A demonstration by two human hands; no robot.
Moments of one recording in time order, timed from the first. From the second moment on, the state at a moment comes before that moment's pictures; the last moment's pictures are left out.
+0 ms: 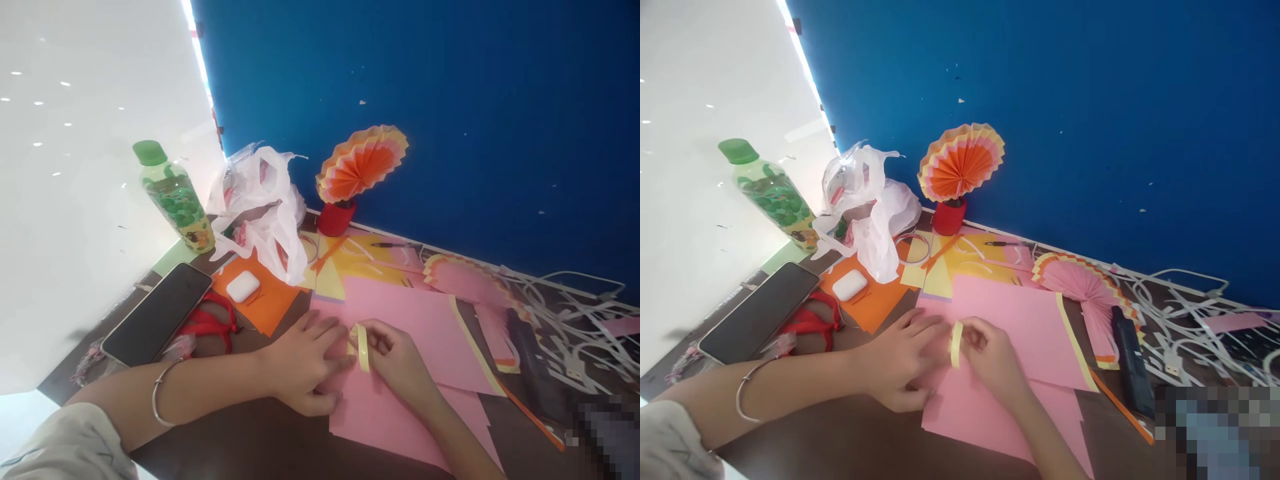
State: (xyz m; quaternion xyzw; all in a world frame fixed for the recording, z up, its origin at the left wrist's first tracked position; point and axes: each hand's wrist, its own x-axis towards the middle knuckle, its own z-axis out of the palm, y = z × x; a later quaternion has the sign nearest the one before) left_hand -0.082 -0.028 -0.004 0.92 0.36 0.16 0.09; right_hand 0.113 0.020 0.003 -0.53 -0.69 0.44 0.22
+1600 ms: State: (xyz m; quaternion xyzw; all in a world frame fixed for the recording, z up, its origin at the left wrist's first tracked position) left_hand -0.082 -0.024 -0.003 0.92 0.35 0.15 0.08; right_hand 0.109 0.038 0.012 -0.49 -0.74 0.39 0.24
